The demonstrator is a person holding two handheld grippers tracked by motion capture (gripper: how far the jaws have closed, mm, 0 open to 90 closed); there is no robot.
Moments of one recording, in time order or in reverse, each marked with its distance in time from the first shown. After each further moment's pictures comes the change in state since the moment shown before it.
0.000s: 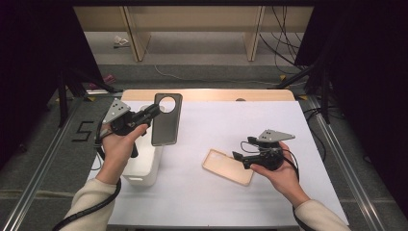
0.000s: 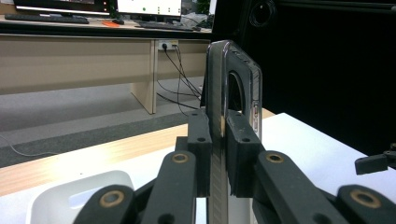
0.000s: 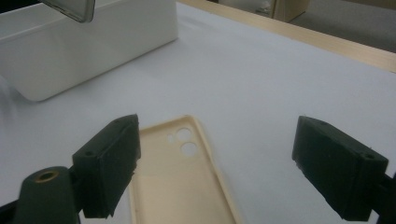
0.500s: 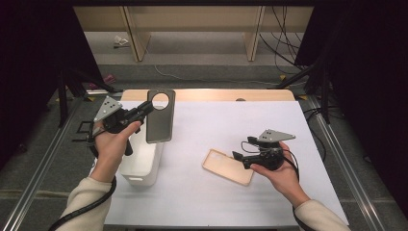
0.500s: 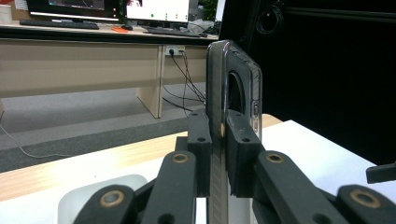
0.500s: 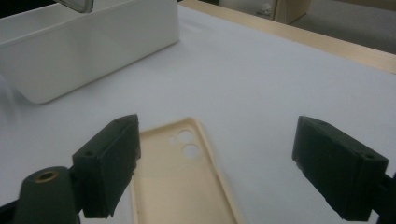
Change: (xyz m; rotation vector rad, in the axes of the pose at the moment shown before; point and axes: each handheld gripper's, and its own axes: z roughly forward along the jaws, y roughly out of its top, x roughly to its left) left arm 0.013 0.006 -0.008 -0.023 0.021 -0.010; right arm 0.000 0.000 -0.001 -0.012 0.003 0.001
